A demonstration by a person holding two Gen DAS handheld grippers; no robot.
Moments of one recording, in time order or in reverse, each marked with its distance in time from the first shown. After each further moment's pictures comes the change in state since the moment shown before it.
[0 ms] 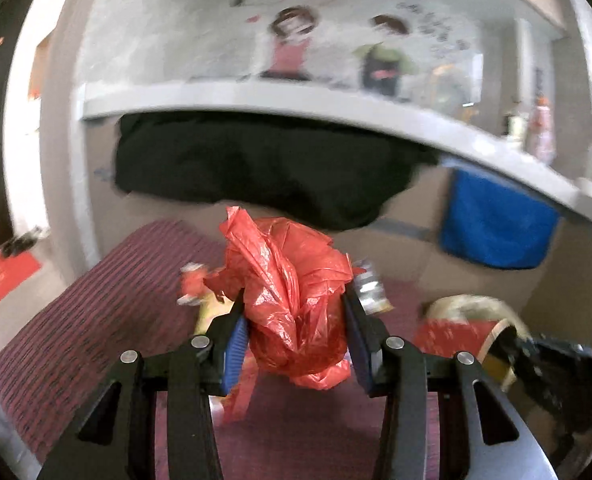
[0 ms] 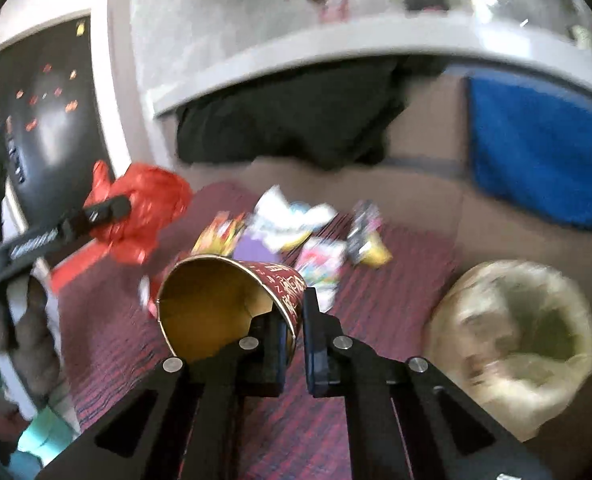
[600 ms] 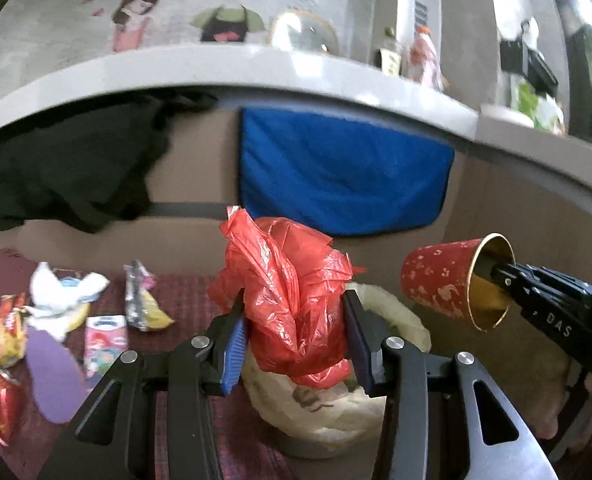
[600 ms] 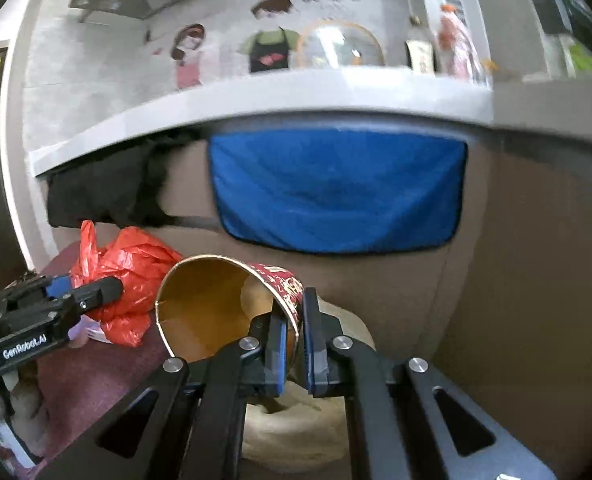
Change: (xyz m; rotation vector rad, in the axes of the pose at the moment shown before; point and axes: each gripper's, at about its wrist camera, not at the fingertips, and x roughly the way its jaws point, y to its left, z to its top) left arm 0.107 -0.223 -0.016 0.175 0.110 -0.322; right arm -0.098 -0.192 -0.004 0.111 -0.114 -0.395
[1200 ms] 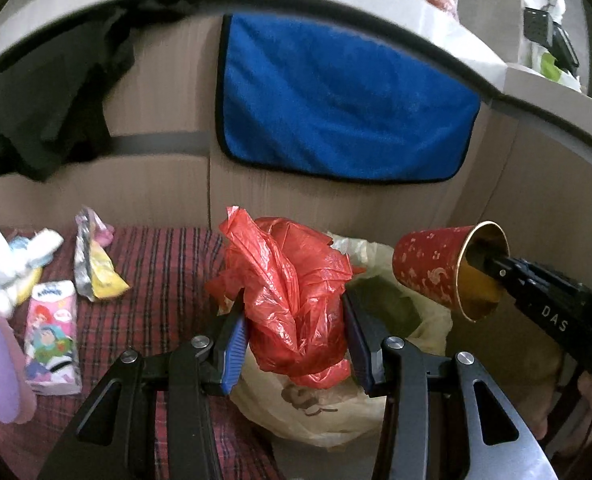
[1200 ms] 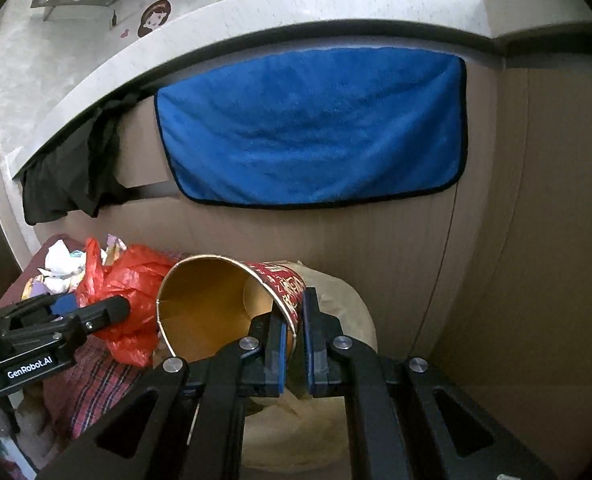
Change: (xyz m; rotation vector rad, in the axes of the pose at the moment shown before) left arm 0.083 0.000 -0.021 -0.050 0.167 -0.033; right arm 0.068 -0.025 -0.022 0.076 0.100 -0.010
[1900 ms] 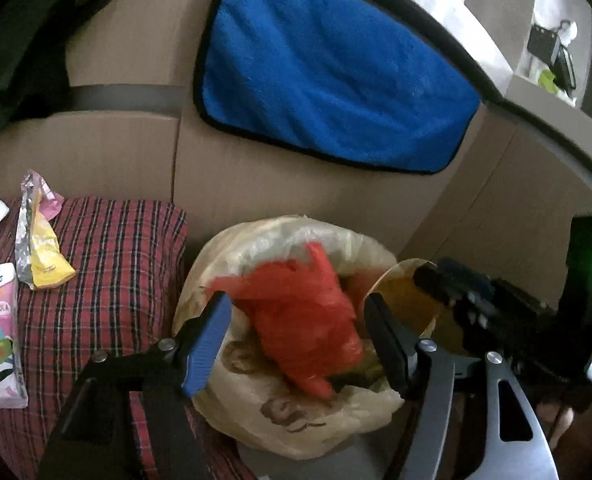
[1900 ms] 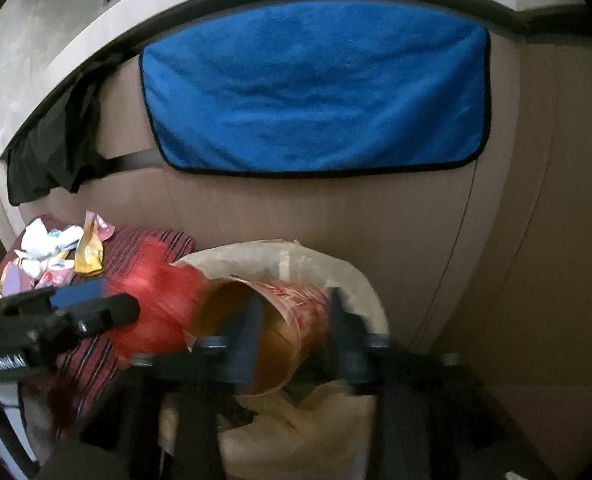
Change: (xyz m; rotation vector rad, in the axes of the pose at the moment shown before) left arm 0.034 0.025 0.004 -0.067 0.061 -0.169; right arm 0.039 0.008 -0.011 -0.033 0.056 -0.028
